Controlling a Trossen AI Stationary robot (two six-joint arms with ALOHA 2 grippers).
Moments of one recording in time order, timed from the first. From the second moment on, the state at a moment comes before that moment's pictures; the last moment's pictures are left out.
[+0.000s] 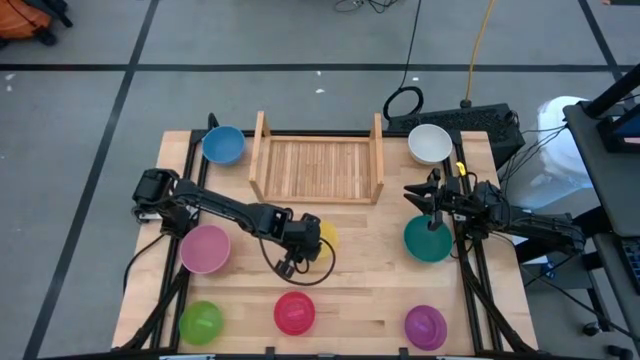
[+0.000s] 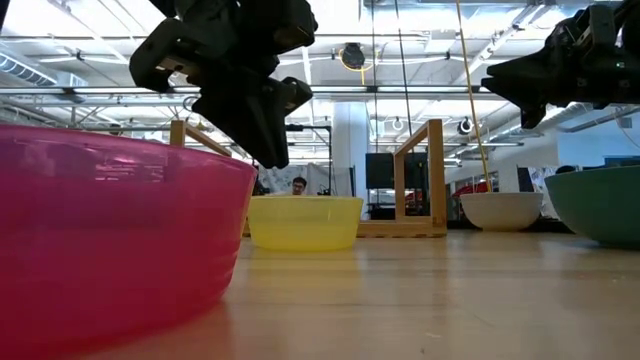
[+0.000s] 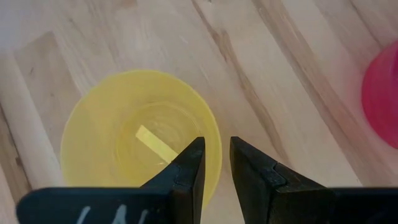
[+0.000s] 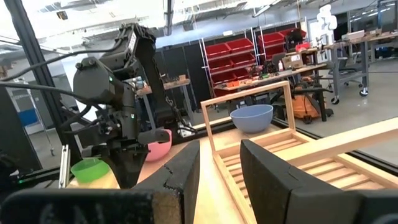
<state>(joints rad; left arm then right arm) -0.19 1.77 1.22 -0.52 0.05 0.32 -0.23 0.02 0.01 0.15 -0.05 0.24</state>
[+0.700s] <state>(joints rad) -0.19 1.77 1.22 -0.47 0.09 0.22 -0.23 0.02 0.01 0.15 -0.05 0.24</state>
